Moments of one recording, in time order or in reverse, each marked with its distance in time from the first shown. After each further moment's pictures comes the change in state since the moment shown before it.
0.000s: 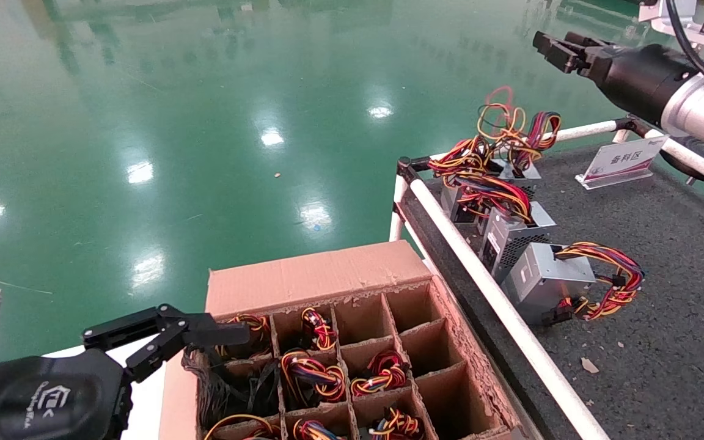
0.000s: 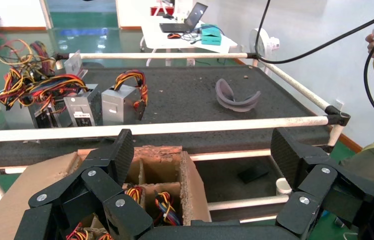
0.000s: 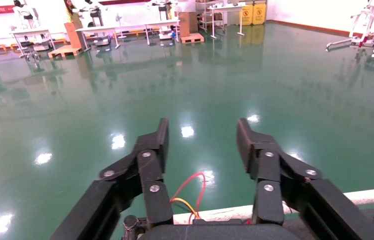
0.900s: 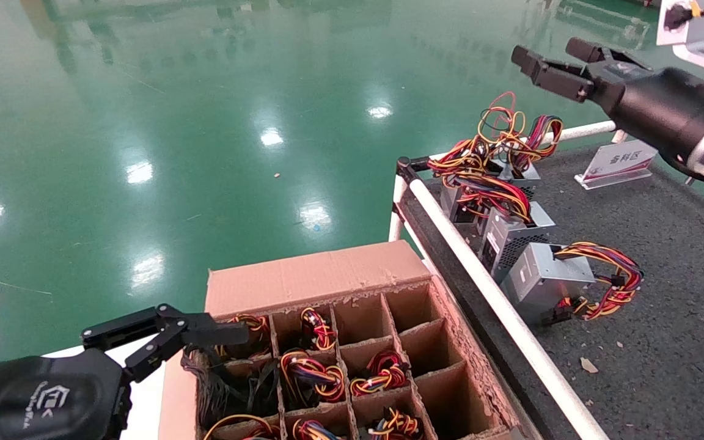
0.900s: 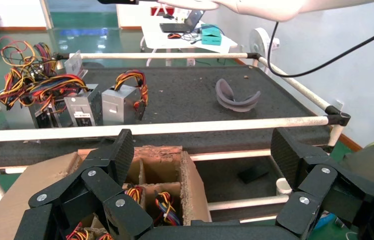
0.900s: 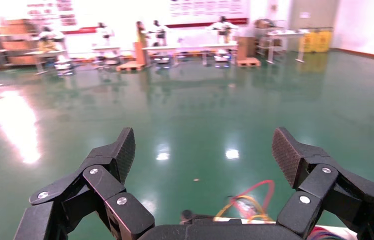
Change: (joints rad) left arm 0.000 0.000 0.000 0.001 0.000 0.000 0.000; right arm -0.264 0.151 0.002 0.395 0.113 -0.238 0.103
